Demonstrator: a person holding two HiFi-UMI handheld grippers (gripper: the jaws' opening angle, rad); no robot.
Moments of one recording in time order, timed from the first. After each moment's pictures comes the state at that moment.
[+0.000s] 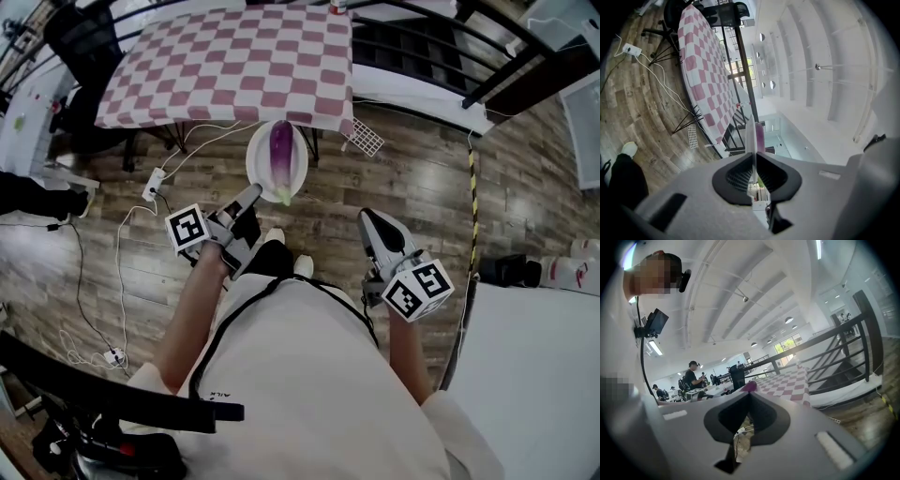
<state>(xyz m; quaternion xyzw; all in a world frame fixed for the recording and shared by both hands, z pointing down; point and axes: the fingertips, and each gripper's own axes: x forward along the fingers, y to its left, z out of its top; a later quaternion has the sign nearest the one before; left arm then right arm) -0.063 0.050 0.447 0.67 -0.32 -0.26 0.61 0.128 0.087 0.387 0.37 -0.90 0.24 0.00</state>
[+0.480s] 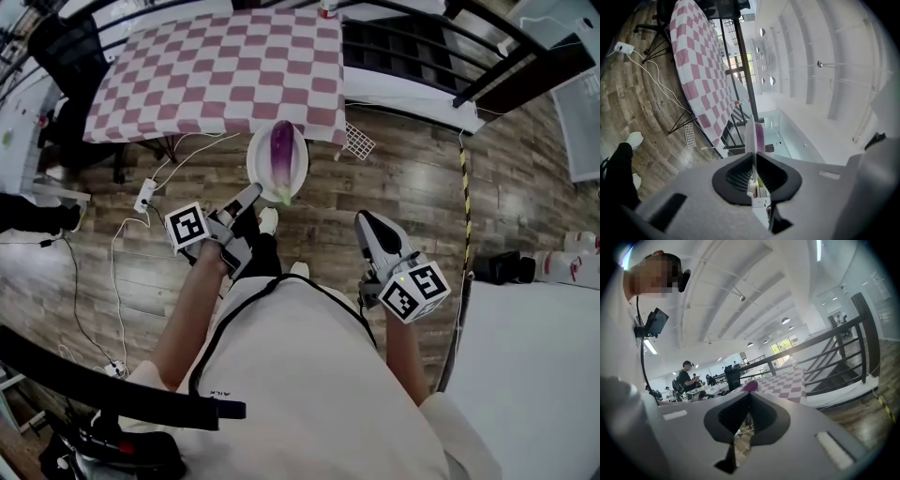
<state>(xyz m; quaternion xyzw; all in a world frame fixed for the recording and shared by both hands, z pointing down) -0.065 -0.003 0.450 0.68 -0.30 -0.25 0.62 0.119 0.047 0.388 0.39 -0.89 0.24 0.01</state>
